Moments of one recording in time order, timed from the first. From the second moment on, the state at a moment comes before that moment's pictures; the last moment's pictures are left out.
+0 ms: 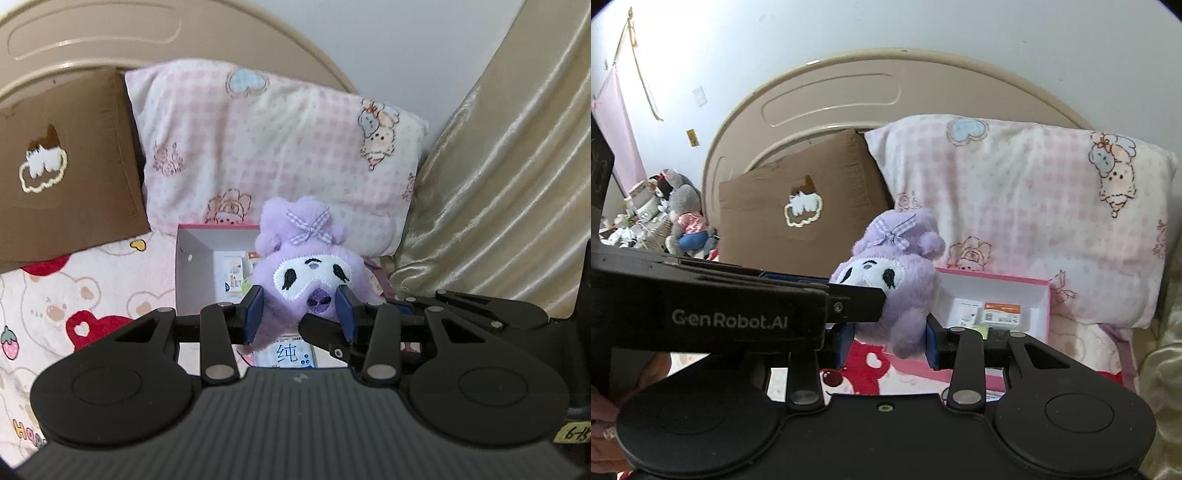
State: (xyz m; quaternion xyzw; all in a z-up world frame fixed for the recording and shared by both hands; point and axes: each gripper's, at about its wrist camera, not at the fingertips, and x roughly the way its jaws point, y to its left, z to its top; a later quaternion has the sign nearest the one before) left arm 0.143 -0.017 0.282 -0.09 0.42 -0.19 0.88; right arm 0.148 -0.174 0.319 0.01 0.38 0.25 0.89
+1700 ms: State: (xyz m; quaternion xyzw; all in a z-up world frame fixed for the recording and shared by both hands) left arm 0.363 -0.049 -0.031 -0.12 0.51 -0.12 0.85; right arm 0.382 -0.167 0.028 0.00 0.47 0.31 0.82
